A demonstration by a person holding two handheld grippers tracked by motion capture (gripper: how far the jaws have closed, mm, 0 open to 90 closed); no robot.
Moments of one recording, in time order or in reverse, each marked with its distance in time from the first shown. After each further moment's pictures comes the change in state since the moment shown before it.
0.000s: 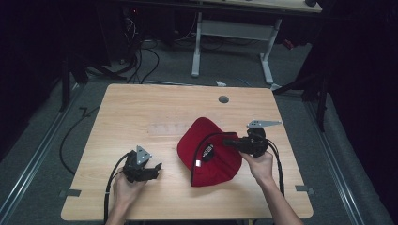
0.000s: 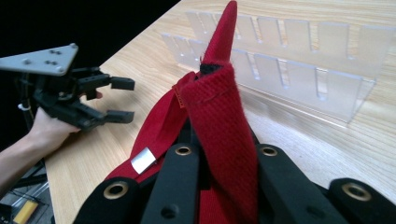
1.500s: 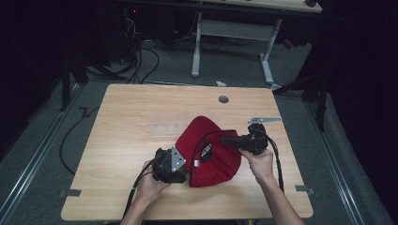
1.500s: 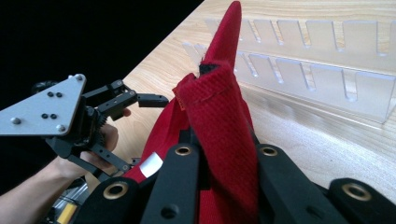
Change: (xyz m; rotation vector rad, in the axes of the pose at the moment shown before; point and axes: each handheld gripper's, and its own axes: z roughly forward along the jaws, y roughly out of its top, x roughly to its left) left arm -0.089 0.005 0.014 -0.020 -0.162 0.214; right arm 0.005 0.011 -0.002 0.000 0.088 0.077
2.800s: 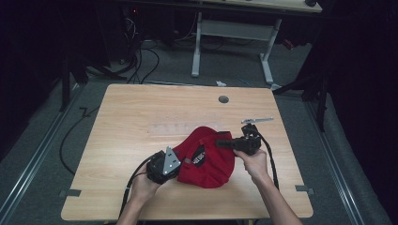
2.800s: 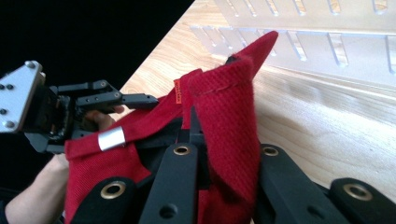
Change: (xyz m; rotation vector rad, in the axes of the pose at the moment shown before) left arm 0.002 0.016 -0.023 -0.047 -0.092 0.018; right arm -0.011 -0.005 0.020 0.068 0.078 0.097
